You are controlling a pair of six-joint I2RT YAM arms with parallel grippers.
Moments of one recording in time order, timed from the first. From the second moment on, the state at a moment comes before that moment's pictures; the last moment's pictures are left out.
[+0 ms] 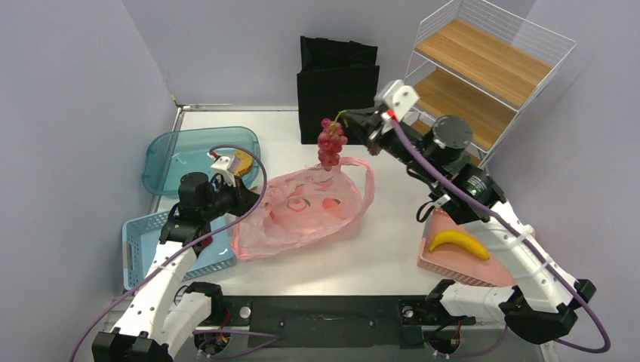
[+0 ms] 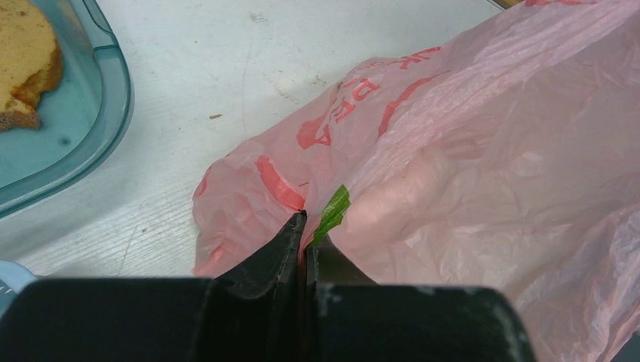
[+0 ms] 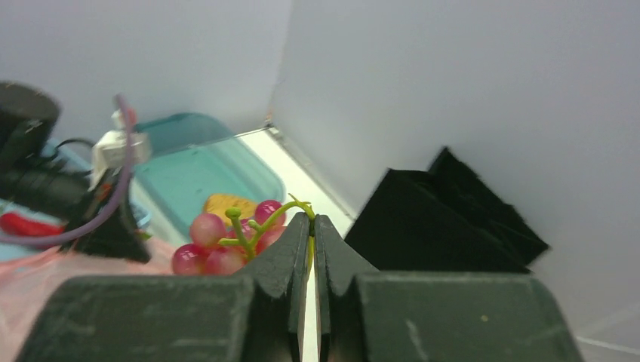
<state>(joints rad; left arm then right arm) -0.15 0.84 0.64 -0.26 0.47 -0.21 0.78 1.18 1.52 -0.24 -0.16 -0.27</state>
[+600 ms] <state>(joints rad) -0.15 0.88 0.63 -0.24 0.47 -0.17 0.38 0.88 1.40 -0.24 0.08 -0.24</state>
